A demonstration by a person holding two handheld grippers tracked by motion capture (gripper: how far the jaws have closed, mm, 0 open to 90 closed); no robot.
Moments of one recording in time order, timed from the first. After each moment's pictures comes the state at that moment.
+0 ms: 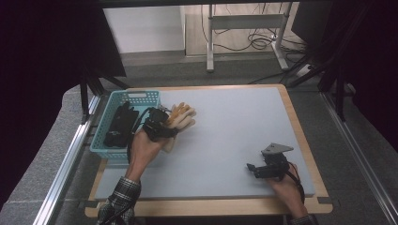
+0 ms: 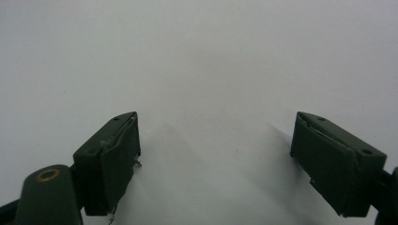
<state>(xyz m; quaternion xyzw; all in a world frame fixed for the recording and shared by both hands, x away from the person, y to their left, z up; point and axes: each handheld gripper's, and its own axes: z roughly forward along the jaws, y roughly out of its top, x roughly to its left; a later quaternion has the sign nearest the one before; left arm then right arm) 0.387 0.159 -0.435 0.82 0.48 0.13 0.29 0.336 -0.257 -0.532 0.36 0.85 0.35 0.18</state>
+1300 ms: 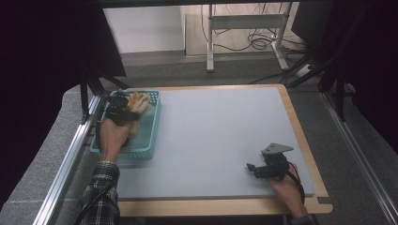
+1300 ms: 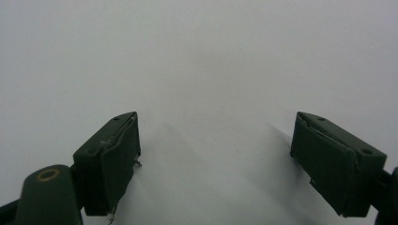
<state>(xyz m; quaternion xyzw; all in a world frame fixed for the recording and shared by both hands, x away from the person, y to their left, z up) 0.431 0.276 -0.442 0.73 0.62 0.17 0.22 0.336 -0.257 -0.532 0.36 0.85 0.35 0.18</state>
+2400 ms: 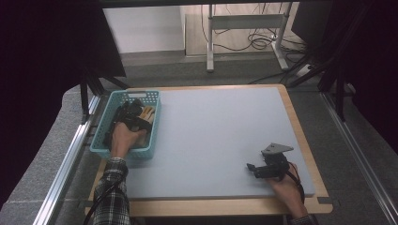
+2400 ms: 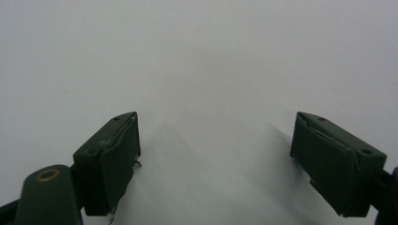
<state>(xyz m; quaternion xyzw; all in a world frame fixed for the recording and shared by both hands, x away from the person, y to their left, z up) 0.465 0.260 -0.502 0.77 0.61 0.09 0.15 0.336 -0.257 -0.532 0.36 0.85 0.35 0.18</state>
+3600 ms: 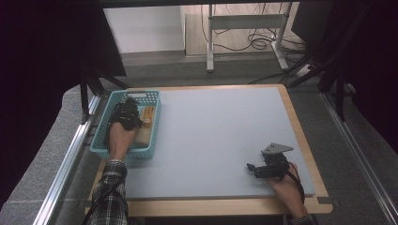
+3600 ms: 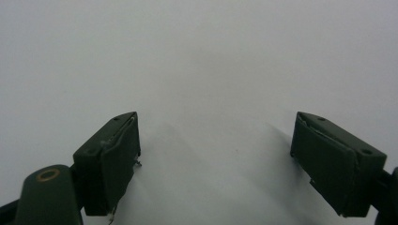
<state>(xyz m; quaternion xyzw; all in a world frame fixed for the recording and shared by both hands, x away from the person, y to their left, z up) 0.453 0.271 -0.488 0.75 0.62 0.11 0.21 0.336 -0.257 -0.532 0.36 0.85 0.35 0.18</state>
